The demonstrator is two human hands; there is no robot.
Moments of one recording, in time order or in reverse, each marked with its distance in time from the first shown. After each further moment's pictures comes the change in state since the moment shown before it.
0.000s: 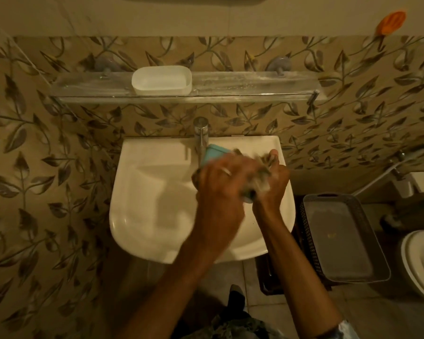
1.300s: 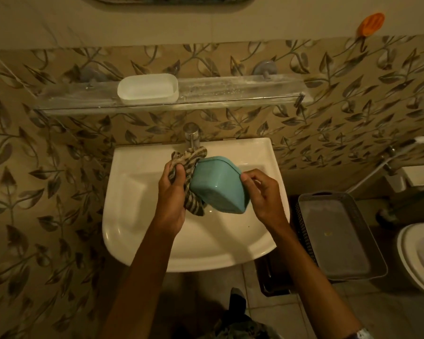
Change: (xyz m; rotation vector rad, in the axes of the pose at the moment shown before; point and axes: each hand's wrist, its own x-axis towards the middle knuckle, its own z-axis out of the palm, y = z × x) left_hand 0.025 -0.067 -0.013 -0.941 0.066 -0.818; right_hand 0.015 0.035 -0.037 -0.217 -0.492 -0.229
